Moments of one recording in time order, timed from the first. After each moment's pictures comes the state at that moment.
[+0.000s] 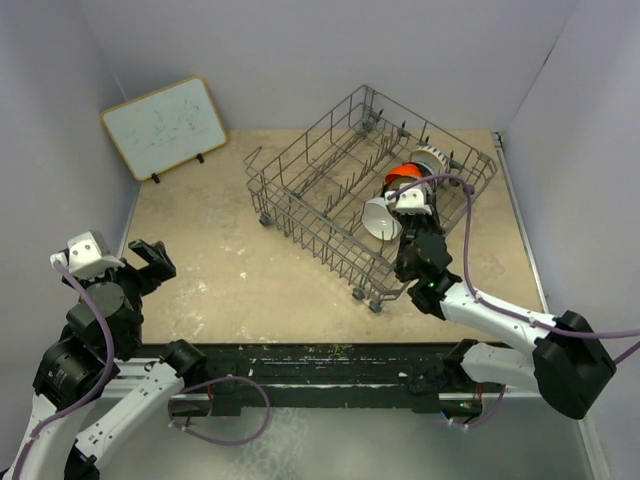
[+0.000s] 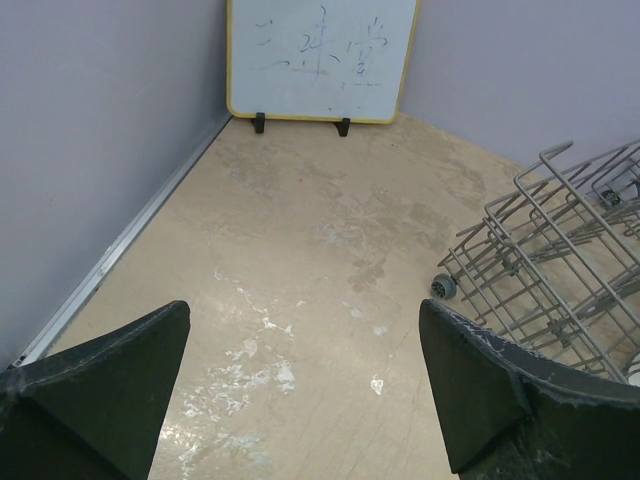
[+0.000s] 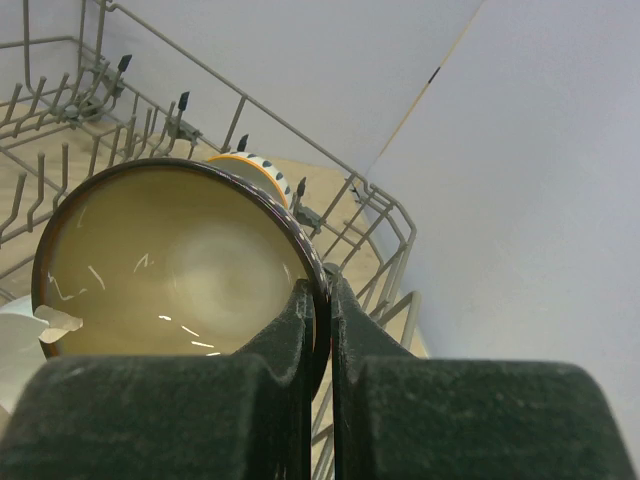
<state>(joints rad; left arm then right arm) -0.60 0.34 1.00 -0.88 -0.89 -0.43 0.73 1.12 0.54 0.85 1.01 -0.69</state>
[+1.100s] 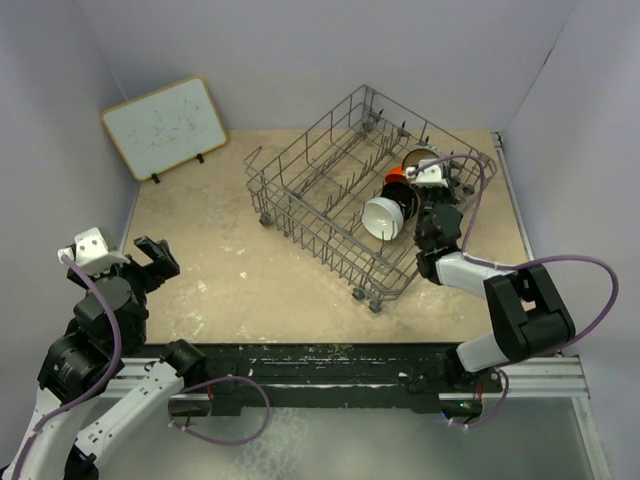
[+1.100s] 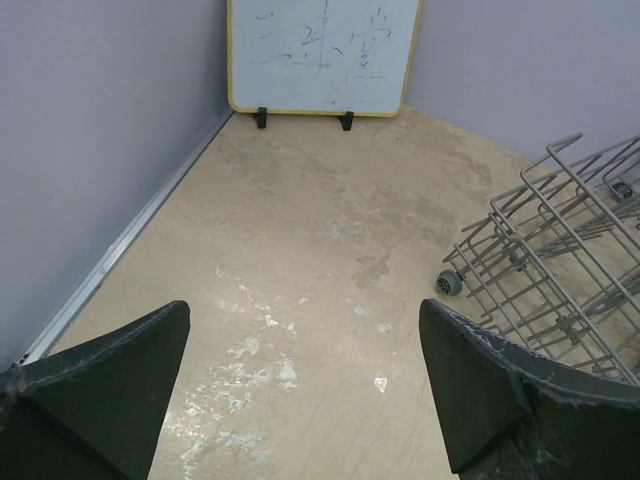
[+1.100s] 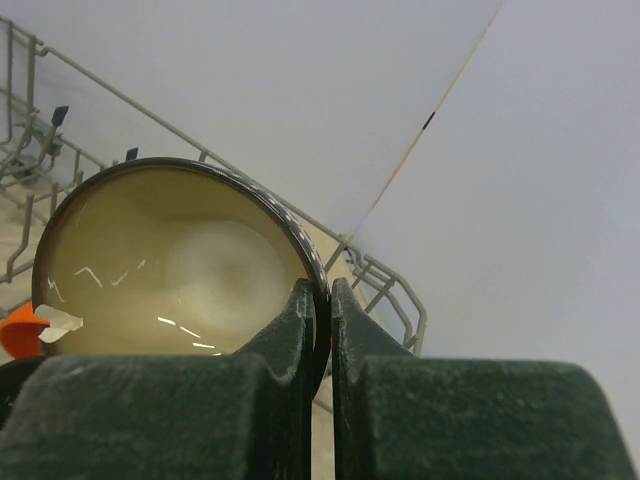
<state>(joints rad) -0.60 0.36 0.99 -0.87 -0.89 -0.43 0.33 1.46 0.59 1.15 0.60 -0.61</state>
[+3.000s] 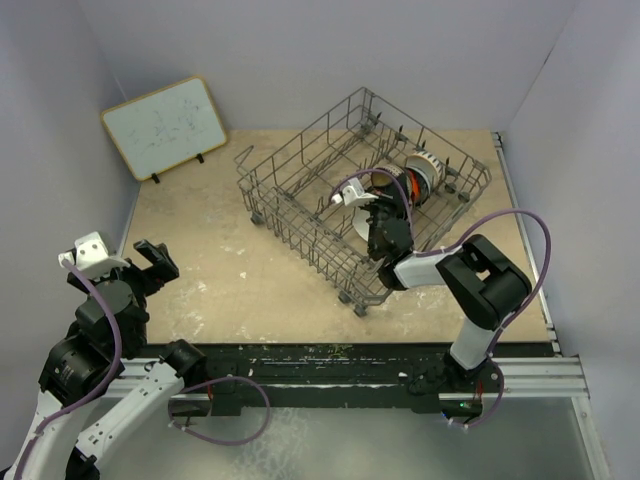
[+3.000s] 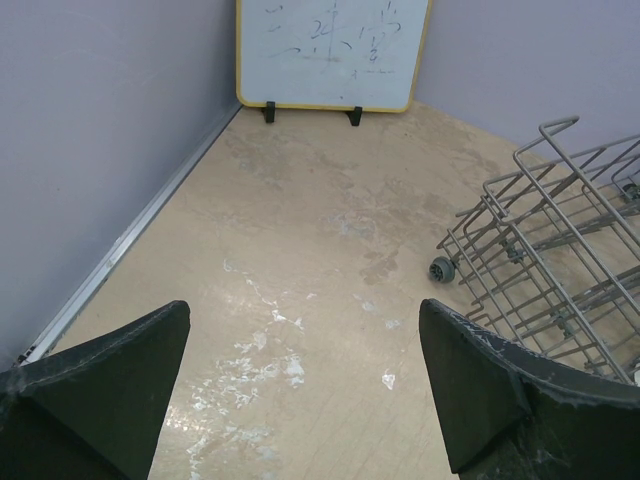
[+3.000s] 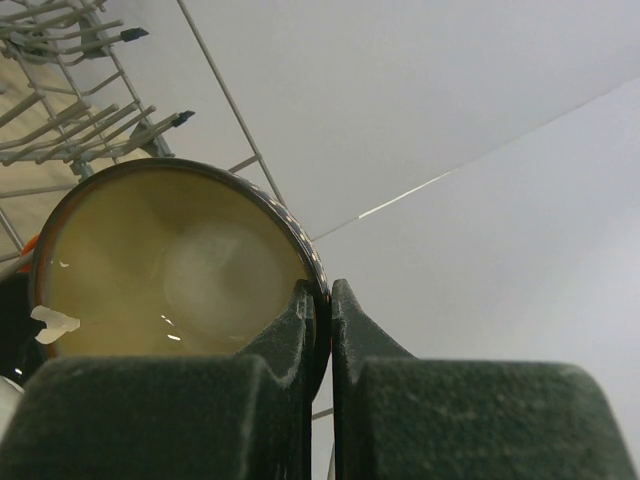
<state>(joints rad) -0.60 0.33 0.97 -0.88 -0.91 -0.44 0.65 1.75 0.67 1.38 0.76 -1.32</state>
